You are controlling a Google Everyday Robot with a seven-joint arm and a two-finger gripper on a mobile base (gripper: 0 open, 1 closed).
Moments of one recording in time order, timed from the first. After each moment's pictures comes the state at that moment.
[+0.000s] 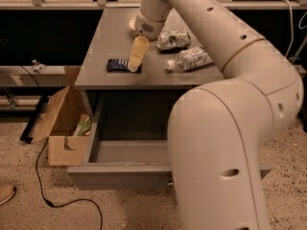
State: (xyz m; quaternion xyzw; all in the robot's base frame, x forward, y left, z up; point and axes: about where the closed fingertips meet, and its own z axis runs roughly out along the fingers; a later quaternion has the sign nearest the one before) arm 0.739 0.044 0.868 -0.62 0.75 0.07 0.19
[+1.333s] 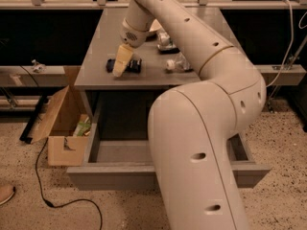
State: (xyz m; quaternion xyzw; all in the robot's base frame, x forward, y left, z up) arm 0.752 0.095 0.828 -0.62 0.76 0.11 0.18
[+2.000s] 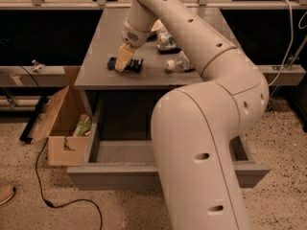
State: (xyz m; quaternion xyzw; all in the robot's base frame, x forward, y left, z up) arm 0.750 0.095 0.826 -0.61 0.76 0.13 0.18
